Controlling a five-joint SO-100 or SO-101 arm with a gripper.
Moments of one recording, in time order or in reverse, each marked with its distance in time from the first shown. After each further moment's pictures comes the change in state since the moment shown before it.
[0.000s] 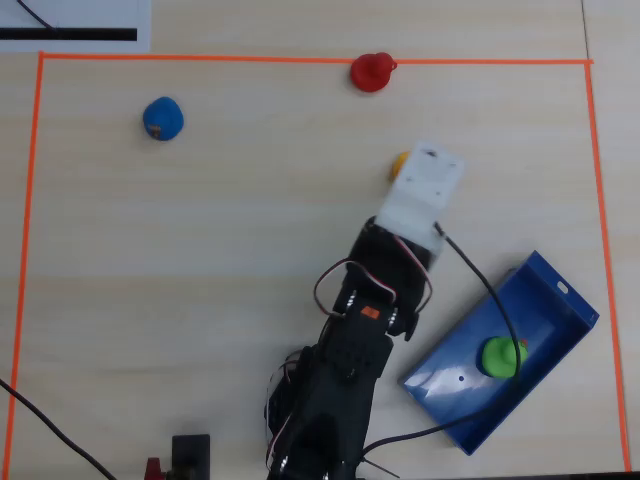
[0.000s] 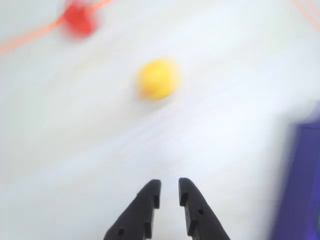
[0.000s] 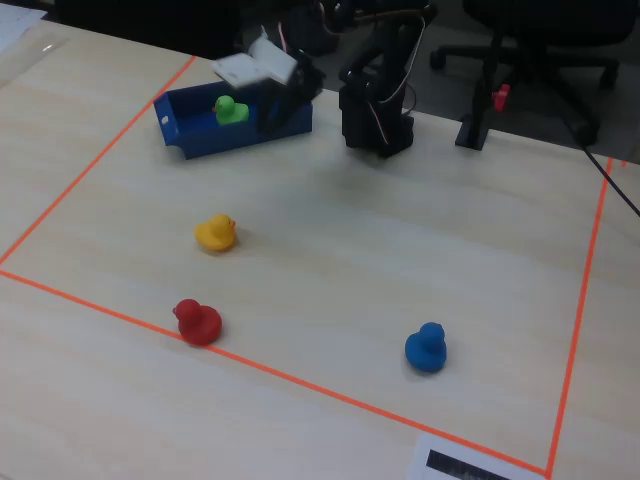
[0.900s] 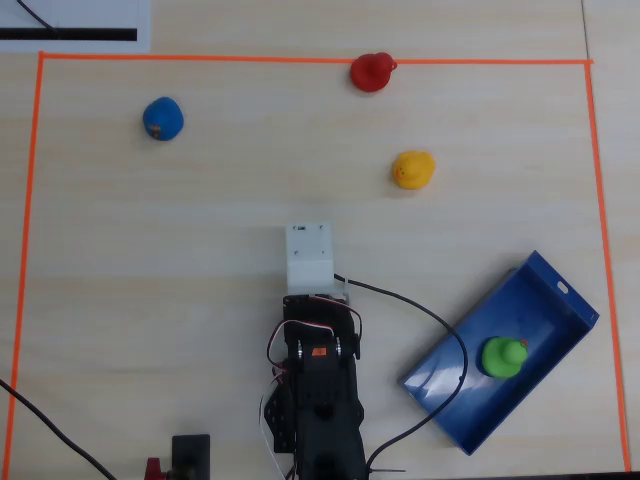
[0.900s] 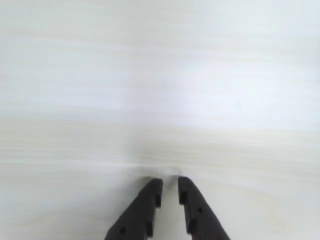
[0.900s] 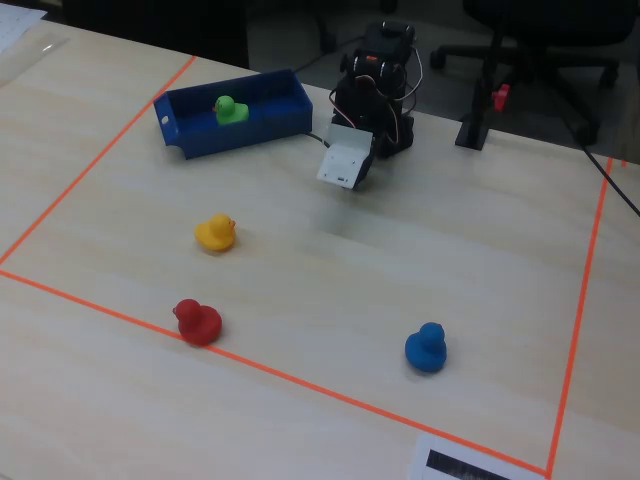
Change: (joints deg) arm -24.0 39.7 46.1 14.9 -1.3
